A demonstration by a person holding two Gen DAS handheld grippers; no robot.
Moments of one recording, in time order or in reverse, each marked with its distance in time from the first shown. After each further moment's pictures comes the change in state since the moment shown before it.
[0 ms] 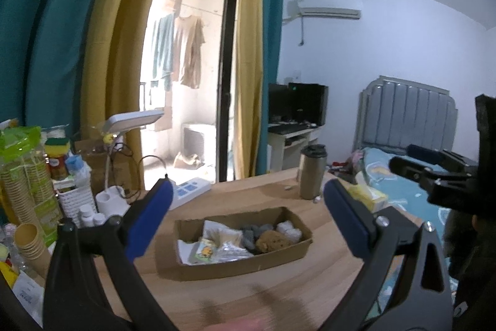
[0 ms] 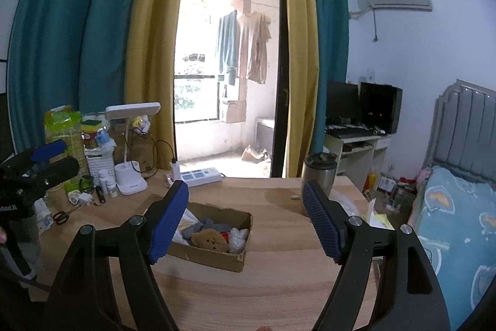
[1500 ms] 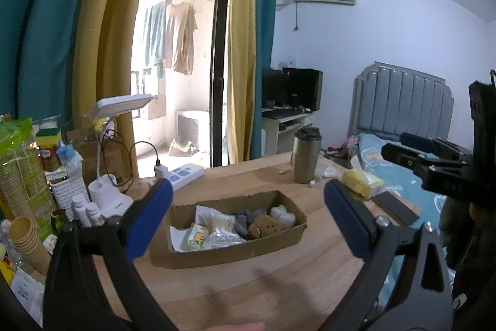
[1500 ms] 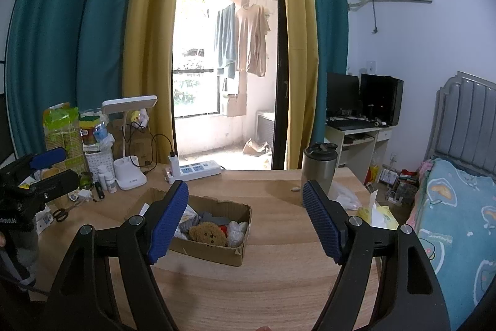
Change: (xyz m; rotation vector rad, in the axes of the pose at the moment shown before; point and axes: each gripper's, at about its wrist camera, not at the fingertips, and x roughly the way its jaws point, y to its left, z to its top) left arm 0.011 -0.010 -0.010 0.008 0.072 -0.013; right arm 0.004 -0.005 -0.006 0.017 0.023 0.009
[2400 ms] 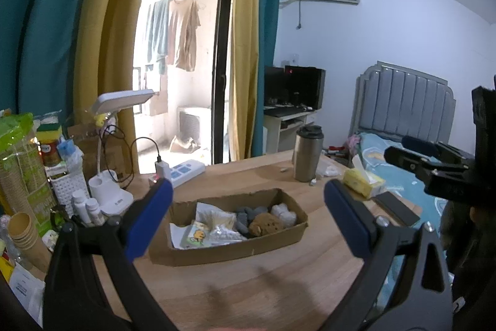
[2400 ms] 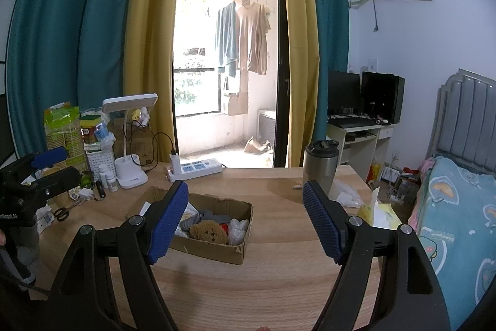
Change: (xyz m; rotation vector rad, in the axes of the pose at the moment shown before) left arm 0.001 0.003 -0.001 -0.010 0.011 0.009; right arm 0.000 0.001 -0.001 -0.002 0.005 0.004
